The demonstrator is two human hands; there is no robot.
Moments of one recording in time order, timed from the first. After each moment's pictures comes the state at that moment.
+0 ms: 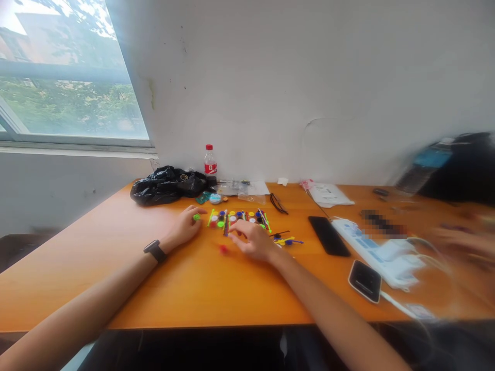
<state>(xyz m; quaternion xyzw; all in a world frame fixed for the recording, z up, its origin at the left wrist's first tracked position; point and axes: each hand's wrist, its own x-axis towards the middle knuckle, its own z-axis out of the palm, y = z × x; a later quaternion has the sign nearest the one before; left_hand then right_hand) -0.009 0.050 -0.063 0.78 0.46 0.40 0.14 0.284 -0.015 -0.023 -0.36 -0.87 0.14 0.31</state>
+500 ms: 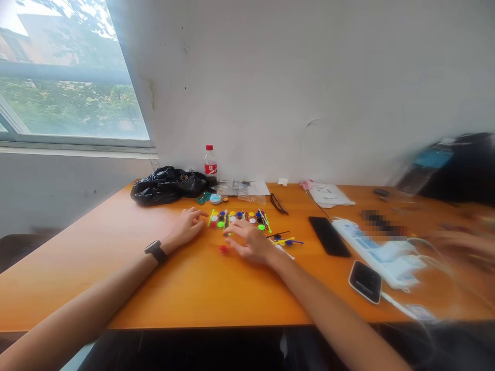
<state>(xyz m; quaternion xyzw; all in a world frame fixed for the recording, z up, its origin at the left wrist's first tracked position) -0.004 0.043 -0.057 0.78 0.53 0.32 0.10 0.280 -0.015 -0.026 -0.29 -0.90 0.10 0.31</state>
